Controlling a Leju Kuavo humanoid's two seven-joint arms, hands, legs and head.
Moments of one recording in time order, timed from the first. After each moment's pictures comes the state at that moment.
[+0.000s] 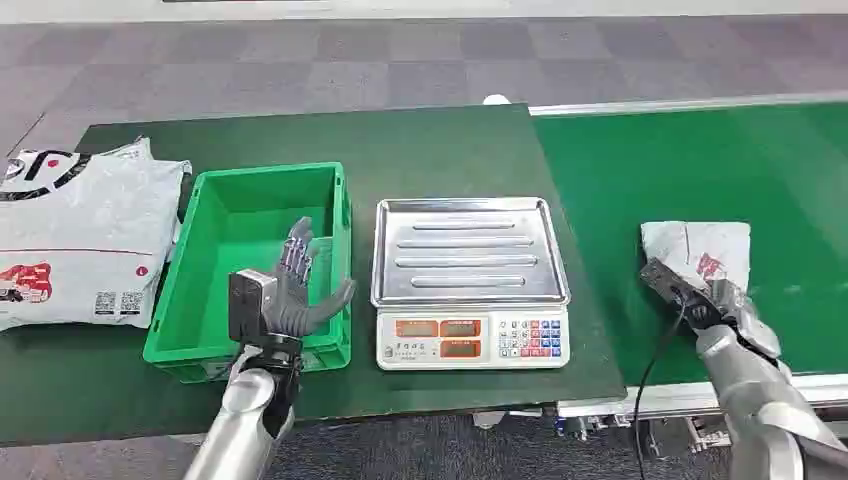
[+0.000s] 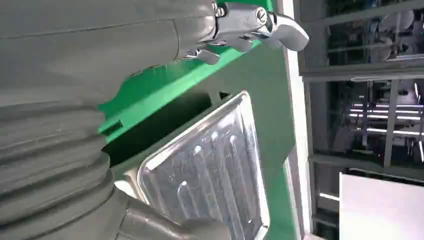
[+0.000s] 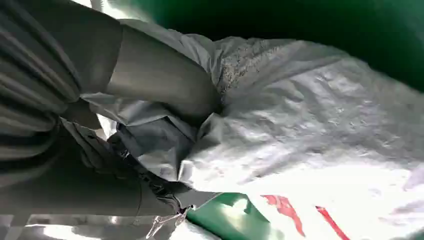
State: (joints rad) left arm -0.29 -0.22 -0.21 -1.11 -0.01 -0.01 -0.44; right arm -0.65 -0.31 -0.28 -0.43 1.23 -0.11 0.11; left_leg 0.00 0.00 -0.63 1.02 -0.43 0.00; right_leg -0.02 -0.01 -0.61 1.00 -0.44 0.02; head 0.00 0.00
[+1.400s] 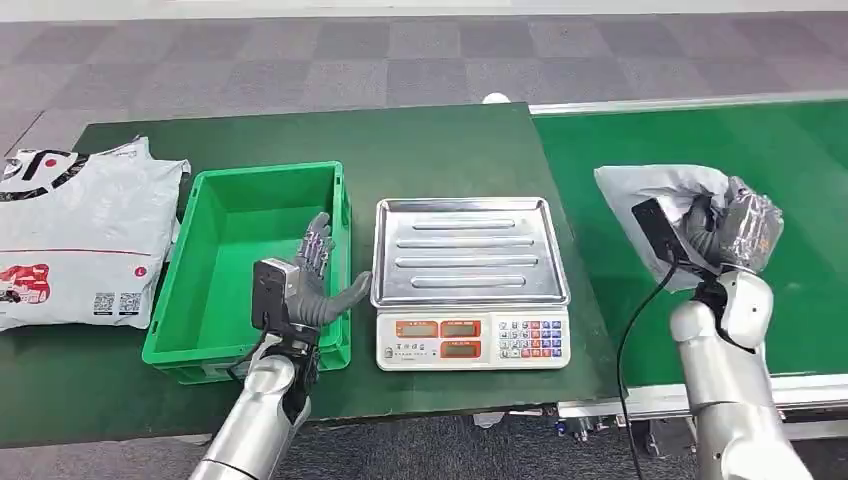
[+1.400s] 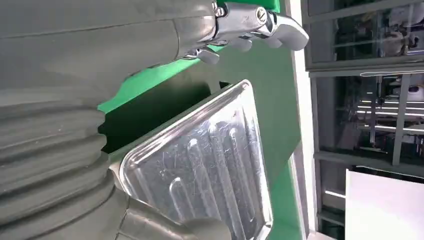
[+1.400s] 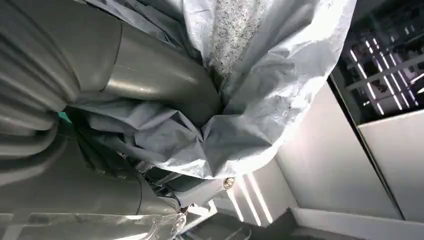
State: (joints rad) left arm -0.39 -0.27 -0.21 -0.93 -0.03 0.01 -0.49; right arm -0.45 -0.21 -0.14 -1.12 1.09 -0.58 -0.02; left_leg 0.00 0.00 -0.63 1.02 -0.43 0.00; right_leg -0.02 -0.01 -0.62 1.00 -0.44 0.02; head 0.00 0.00
